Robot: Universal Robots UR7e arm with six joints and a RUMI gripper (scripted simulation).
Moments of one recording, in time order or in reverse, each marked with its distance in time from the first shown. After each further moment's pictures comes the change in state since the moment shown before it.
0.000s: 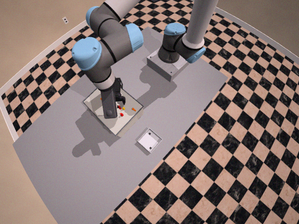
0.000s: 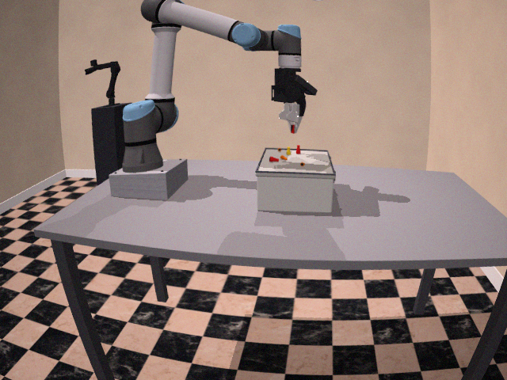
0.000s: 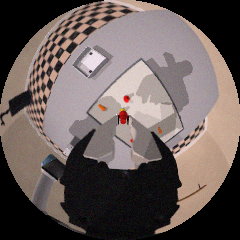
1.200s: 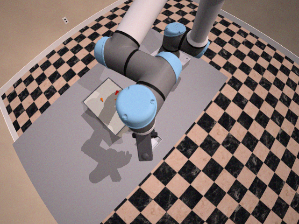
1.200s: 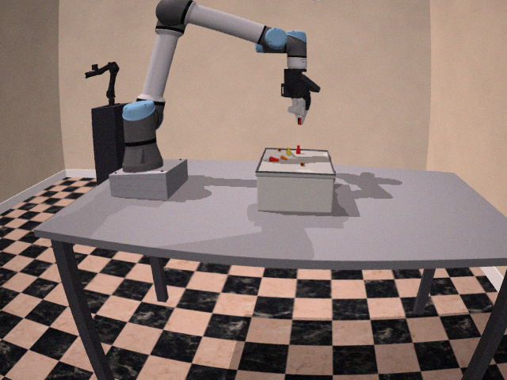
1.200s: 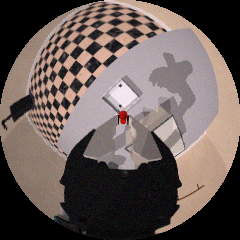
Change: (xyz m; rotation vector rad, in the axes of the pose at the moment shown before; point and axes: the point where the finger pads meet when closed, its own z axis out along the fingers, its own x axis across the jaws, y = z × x) arm -0.125 -0.150 0.001 -0.002 0.001 0.001
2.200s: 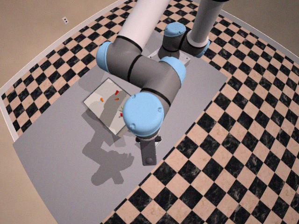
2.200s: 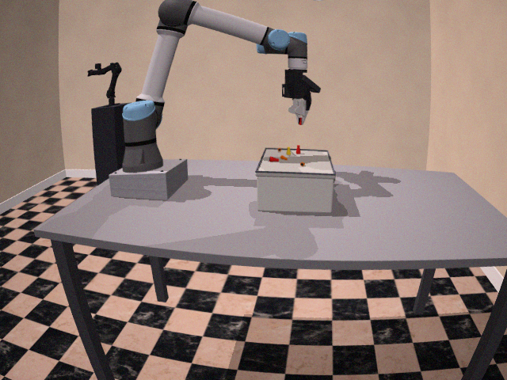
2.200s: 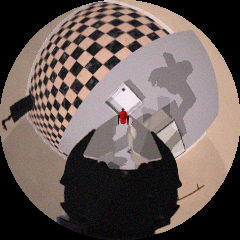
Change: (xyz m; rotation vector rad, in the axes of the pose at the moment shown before) arm -0.012 -0.015 0.003 -0.001 0.000 0.000
